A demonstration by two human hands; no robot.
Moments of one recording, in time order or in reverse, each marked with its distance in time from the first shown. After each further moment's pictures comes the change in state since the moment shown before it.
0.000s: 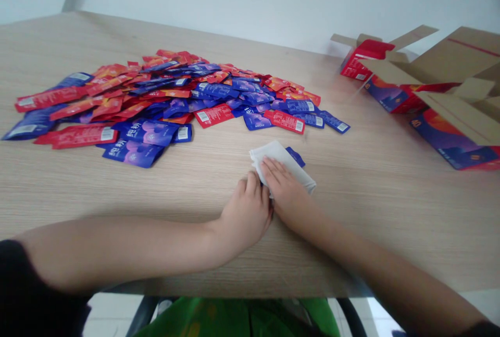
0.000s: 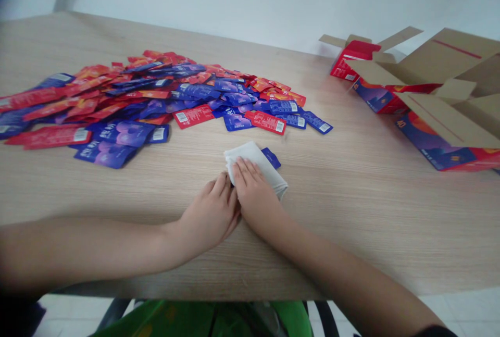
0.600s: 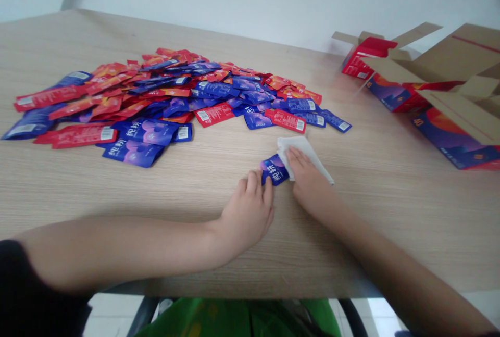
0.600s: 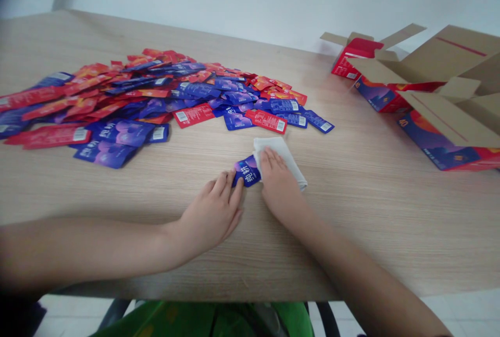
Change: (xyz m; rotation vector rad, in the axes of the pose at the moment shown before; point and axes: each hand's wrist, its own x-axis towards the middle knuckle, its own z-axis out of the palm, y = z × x) left_hand -0.001 0.001 0.001 -0.012 0.005 -0.057; right_hand -0.004 0.027 -0.012 -0.061 0.005 0.250
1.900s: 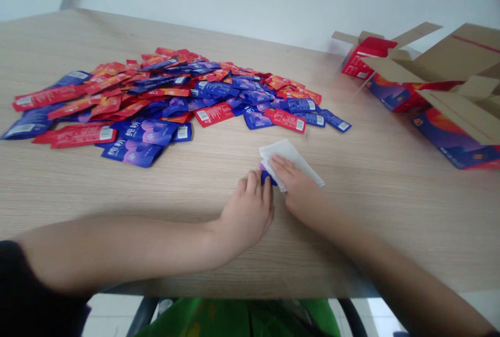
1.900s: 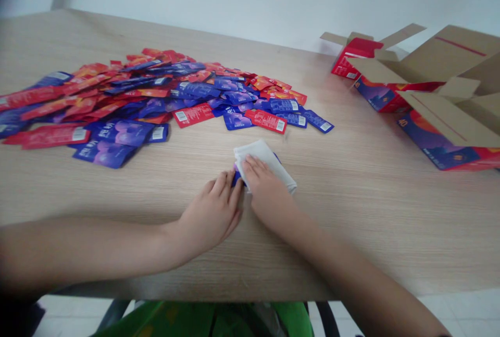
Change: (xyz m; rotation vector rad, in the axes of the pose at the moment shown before) left_hand 0.001 0.000 -0.001 -0.001 -0.016 0.020; right_hand -0.003 -0.012 -0.003 0.130 -0.069 -0.183
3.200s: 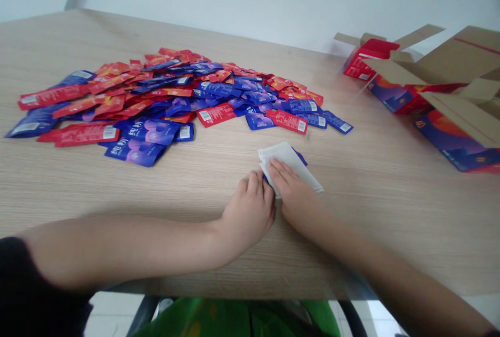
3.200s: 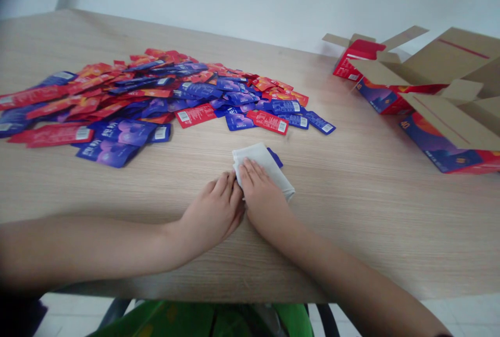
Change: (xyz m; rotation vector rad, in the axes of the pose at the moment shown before) left_hand 0.000 0.000 0.001 -0.023 0.011 -0.018; right_hand -0.002 -0.012 0.006 -0.070 0.010 -0.015
